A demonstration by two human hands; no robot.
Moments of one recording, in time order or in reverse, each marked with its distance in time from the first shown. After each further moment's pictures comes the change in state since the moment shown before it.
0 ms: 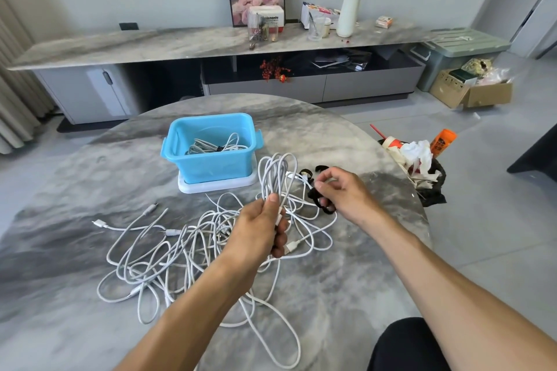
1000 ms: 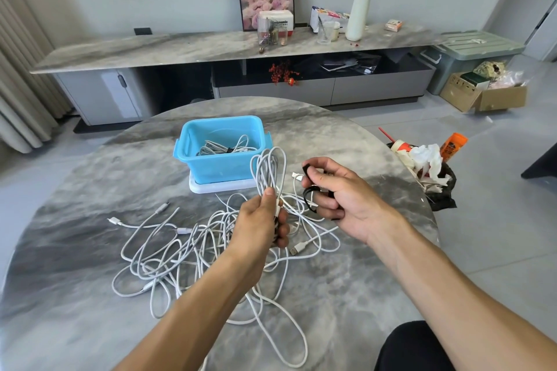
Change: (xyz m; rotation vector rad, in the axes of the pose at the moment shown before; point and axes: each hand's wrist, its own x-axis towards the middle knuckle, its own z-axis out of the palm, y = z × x) left_hand 0.006 0.003 -0.002 -0.125 0.116 0.000; right_hand -0.038 -0.070 0.016 0.713 -0.253 0.183
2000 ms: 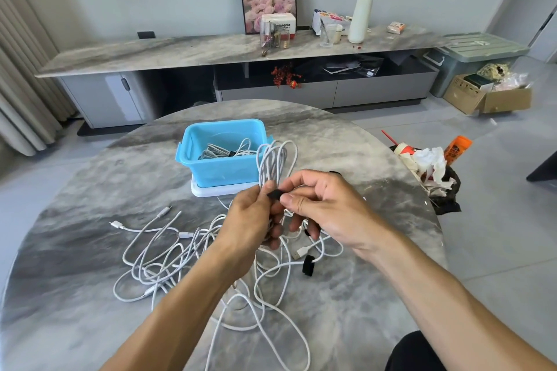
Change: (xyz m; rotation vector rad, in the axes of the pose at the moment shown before) left_hand -0.004 0.026 -0.010 0.178 -0.115 0.089; right_hand -0.029 -0.006 0.039 -0.542 -0.132 -0.199
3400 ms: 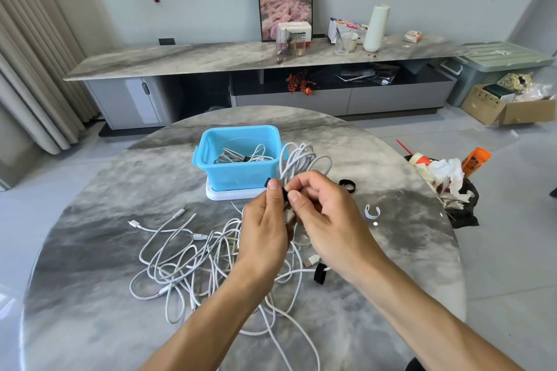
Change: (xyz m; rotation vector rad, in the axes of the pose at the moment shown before) left_hand -0.014 -0.001 0.014 -0.048 0.192 0.255; right_hand -0.003 0.003 0.027 -0.221 0.258 -0.253
